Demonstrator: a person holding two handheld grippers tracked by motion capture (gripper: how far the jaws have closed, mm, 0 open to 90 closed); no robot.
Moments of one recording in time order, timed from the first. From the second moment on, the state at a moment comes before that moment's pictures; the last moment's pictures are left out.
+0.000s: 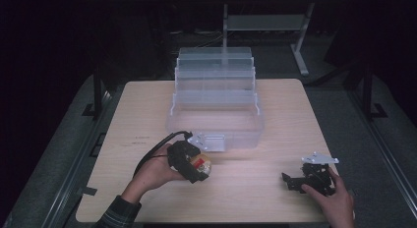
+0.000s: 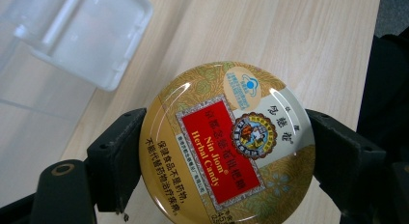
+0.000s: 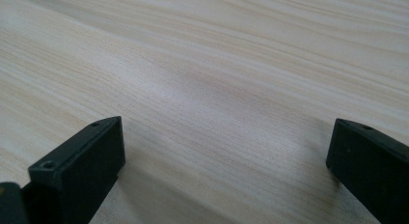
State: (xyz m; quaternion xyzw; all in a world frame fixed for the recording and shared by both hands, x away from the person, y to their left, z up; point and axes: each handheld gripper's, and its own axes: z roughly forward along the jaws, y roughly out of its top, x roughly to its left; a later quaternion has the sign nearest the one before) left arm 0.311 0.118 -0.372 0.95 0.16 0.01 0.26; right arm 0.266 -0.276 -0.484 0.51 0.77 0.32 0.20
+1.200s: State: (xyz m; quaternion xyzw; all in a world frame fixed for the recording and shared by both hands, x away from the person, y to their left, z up) left arm 0.346 0.128 -0.337 0.94 0.19 0.02 0.27; right arm 0.266 -0.276 -0.484 0.51 0.77 0.32 0.20
